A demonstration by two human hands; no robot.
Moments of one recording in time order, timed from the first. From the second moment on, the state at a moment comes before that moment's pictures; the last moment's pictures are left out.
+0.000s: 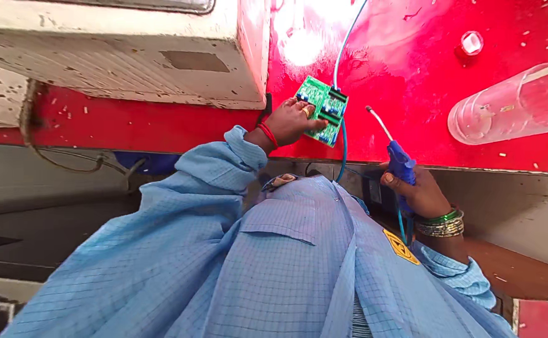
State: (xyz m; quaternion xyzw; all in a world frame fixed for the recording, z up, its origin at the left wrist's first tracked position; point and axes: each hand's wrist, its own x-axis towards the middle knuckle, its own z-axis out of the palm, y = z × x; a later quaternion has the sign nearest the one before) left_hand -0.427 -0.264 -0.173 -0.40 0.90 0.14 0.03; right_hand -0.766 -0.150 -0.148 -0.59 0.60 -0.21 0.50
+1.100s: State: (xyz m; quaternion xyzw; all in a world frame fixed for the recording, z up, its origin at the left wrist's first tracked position) left_hand -0.443 -0.226 -0.266 -0.62 0.14 0.52 -0.56; right_hand -0.720 -0.189 -0.197 -0.52 0.62 -0.15 0.56
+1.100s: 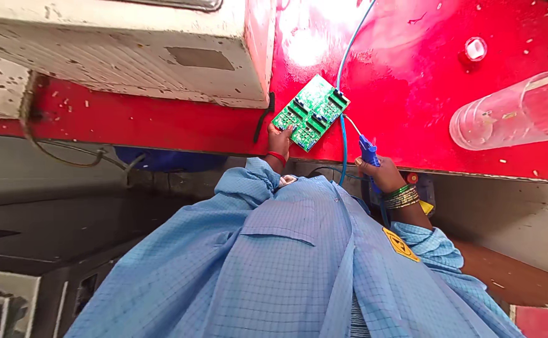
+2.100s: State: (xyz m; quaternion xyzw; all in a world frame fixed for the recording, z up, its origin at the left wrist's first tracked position) left_hand -0.454 -0.260 -0.228 -0.44 0.01 0.62 -0.65; right_hand -0.722 -0.170 -0.167 -0.60 0.60 -0.09 0.53
